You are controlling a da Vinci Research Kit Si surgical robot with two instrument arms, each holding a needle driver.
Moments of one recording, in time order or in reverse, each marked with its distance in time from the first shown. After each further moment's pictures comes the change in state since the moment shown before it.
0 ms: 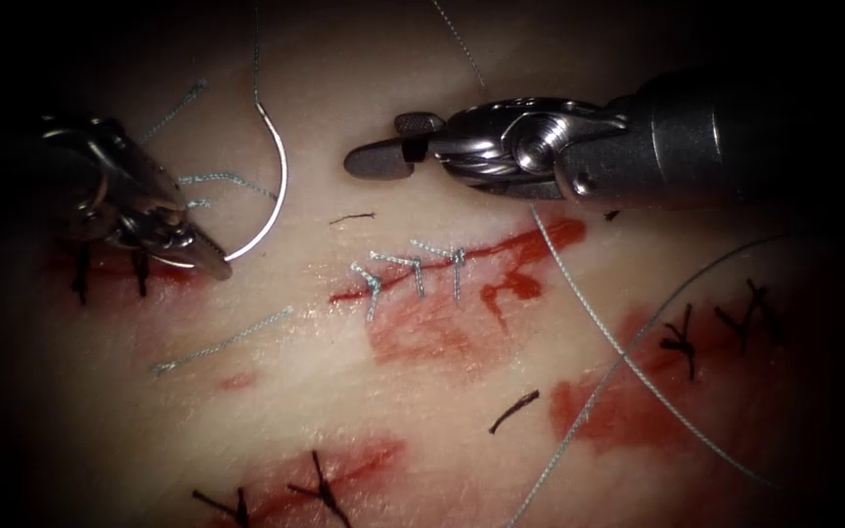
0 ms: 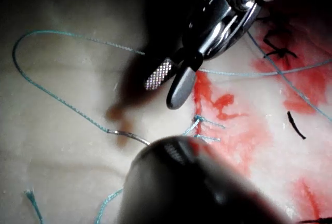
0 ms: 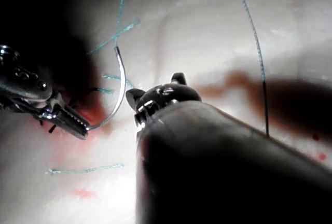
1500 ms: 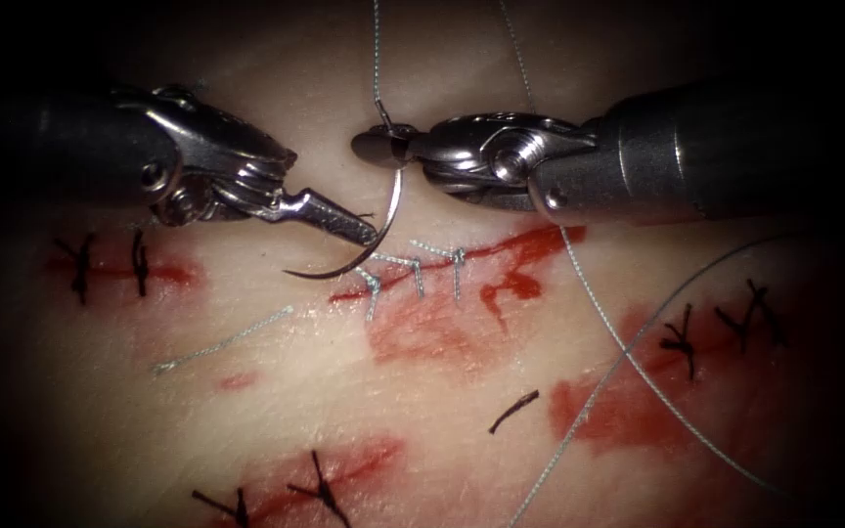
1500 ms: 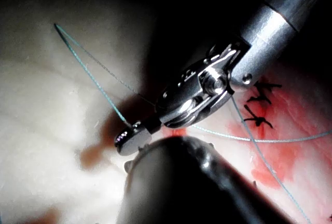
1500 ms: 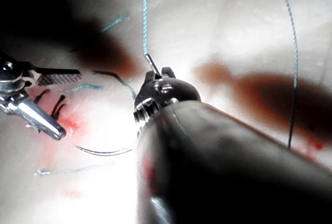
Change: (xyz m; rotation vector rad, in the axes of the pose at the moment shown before) right arm 0.000 0.003 0.000 -0.004 0.096 0.019; left arm 0.007 0.003 -0.009 -0.185 0.425 -0.153
